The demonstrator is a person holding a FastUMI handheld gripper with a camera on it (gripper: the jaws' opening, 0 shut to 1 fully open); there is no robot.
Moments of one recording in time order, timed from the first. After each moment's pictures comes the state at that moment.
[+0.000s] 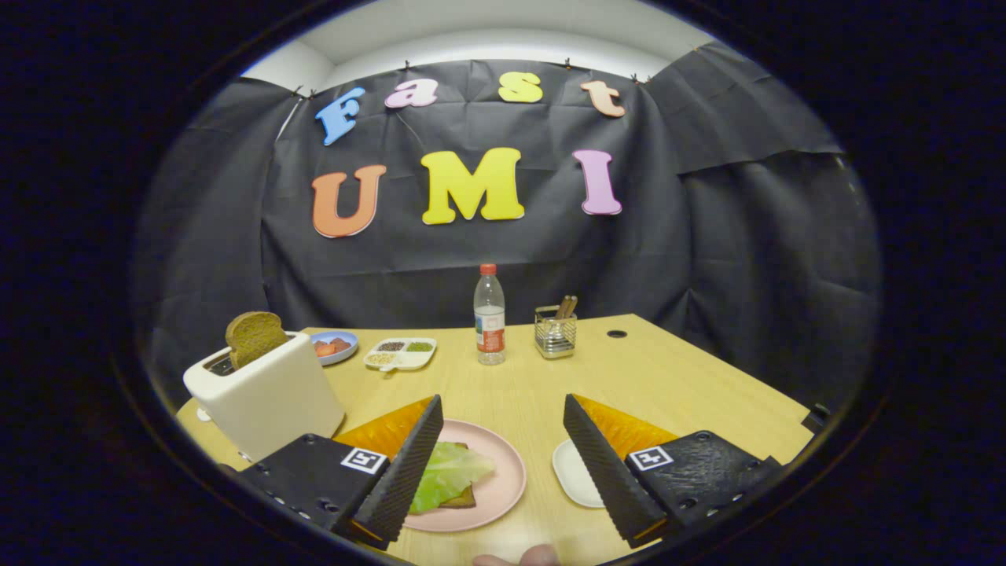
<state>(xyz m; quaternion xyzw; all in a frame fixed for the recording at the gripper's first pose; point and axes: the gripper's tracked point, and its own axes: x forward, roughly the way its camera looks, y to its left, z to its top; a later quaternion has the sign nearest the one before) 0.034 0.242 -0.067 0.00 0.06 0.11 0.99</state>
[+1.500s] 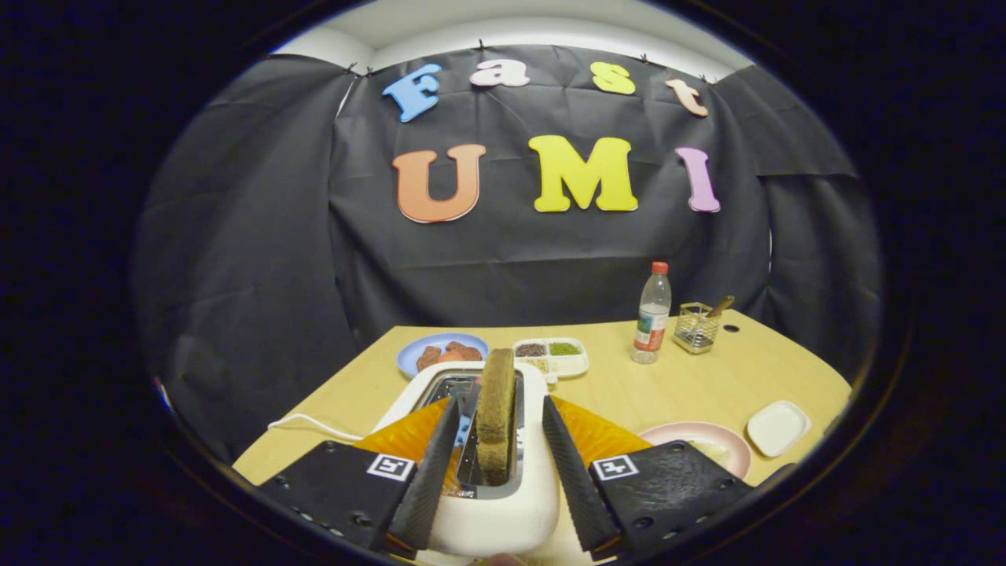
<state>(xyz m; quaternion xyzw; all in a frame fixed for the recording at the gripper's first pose) 0.019 0.522 -0.054 0.00 0.11 0.17 0.98</state>
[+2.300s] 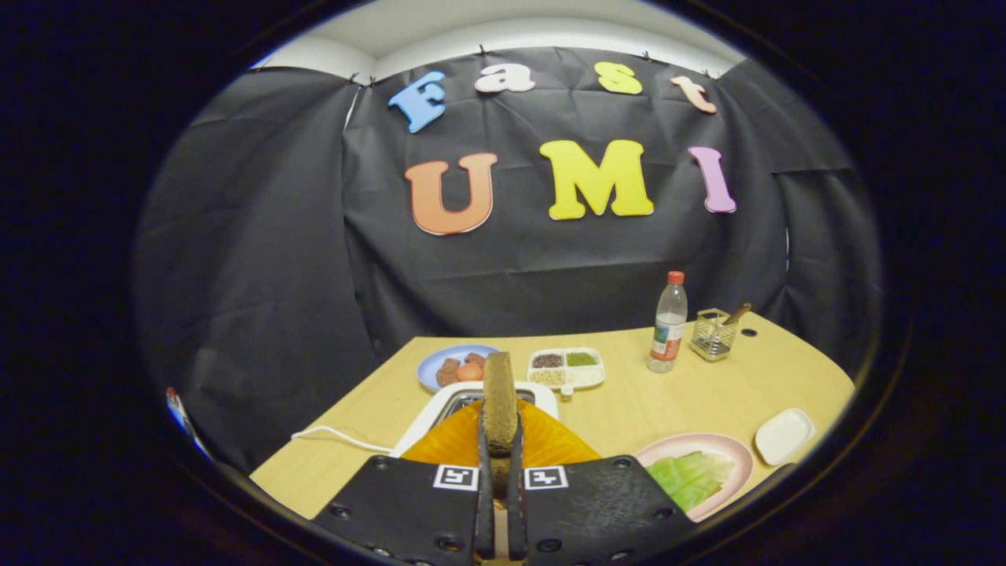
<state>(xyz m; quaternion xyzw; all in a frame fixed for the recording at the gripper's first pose) 0.004 0.521 -0.006 0.04 0.10 0.23 0.97</state>
